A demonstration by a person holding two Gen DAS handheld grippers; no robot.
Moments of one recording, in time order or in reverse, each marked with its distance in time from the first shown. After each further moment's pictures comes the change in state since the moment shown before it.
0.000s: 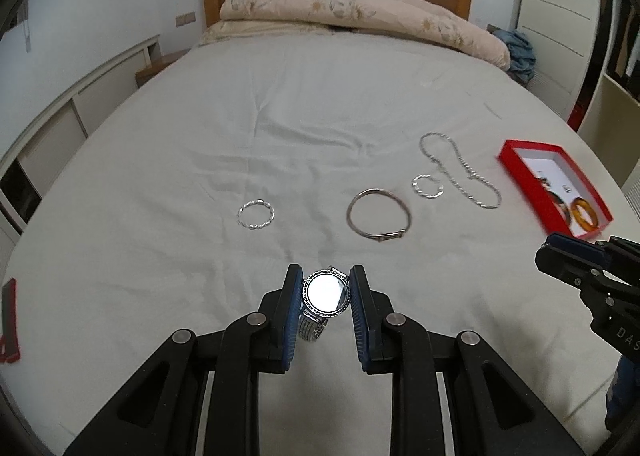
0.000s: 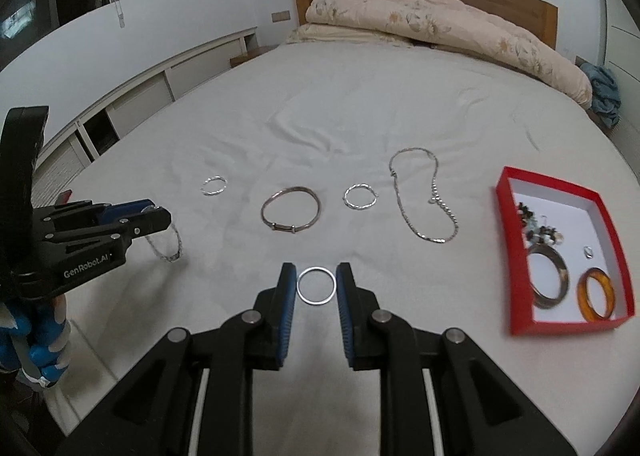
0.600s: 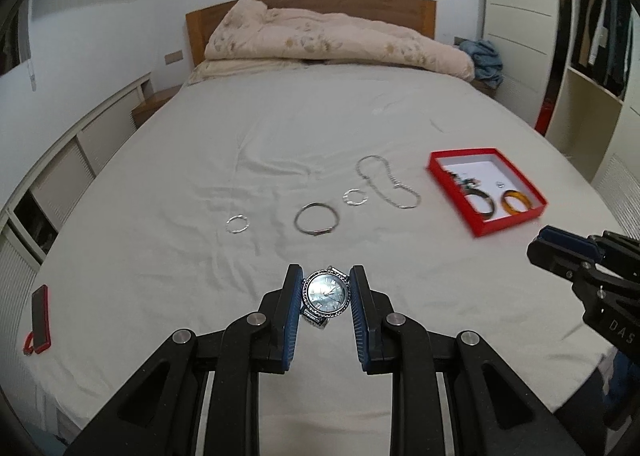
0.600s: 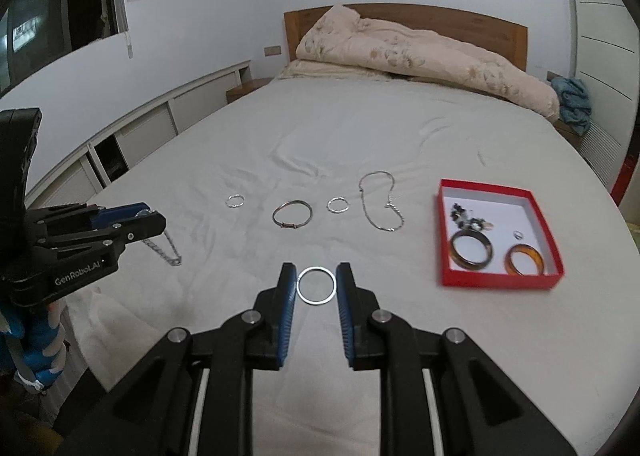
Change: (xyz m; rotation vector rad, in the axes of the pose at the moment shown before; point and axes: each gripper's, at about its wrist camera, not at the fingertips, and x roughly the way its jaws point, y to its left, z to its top) left arm -0.127 -0.073 -0.025 0.069 -0.090 -0.012; right arm -0.146 0.000 -0.036 0.026 -0.109 -0.036
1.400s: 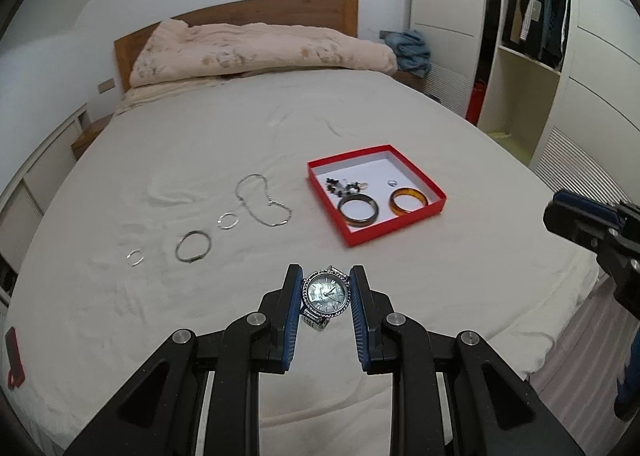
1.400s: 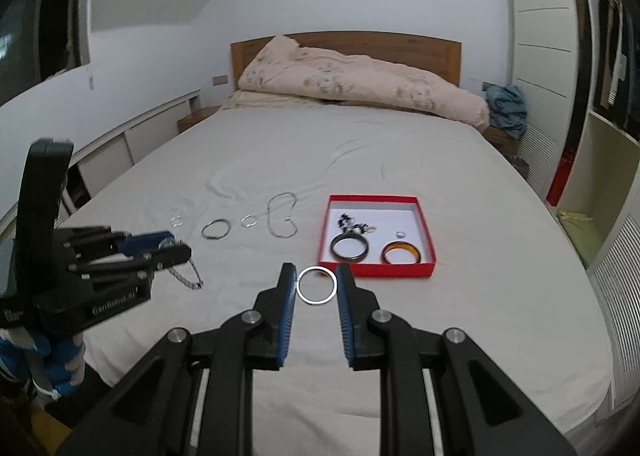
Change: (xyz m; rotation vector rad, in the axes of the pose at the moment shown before) left arm -0.012 -0.148 0.024 0.131 -0.001 -0.177; right arm -0.127 -0.097 -0.010 0.061 -0.085 -0.176
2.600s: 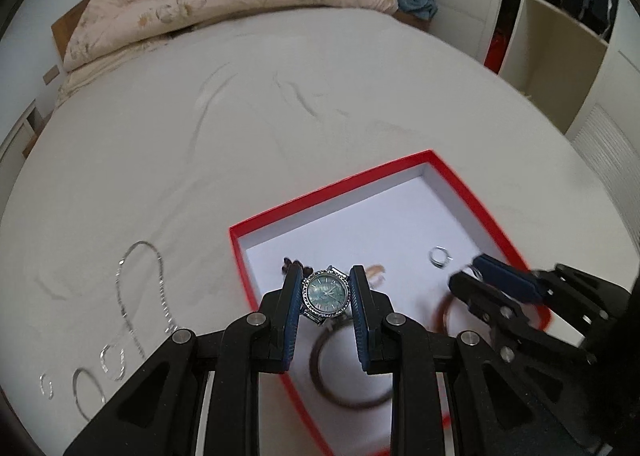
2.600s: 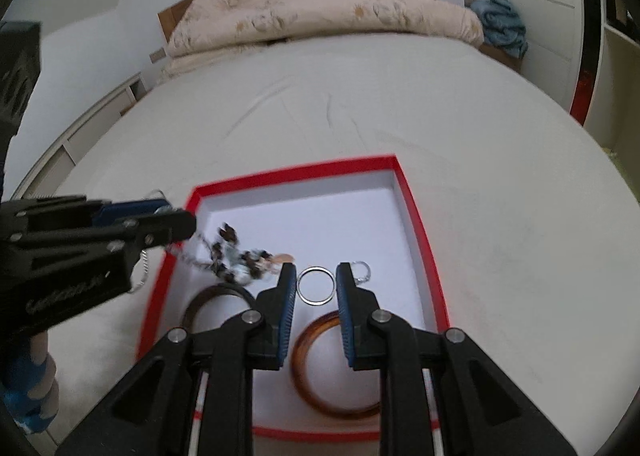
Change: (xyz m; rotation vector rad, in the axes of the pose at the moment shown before) left arm 0.320 -0.035 0.142 0.050 0.218 -0.021; right arm 0.323 -0.151 0.018 0.173 0.205 -0.006
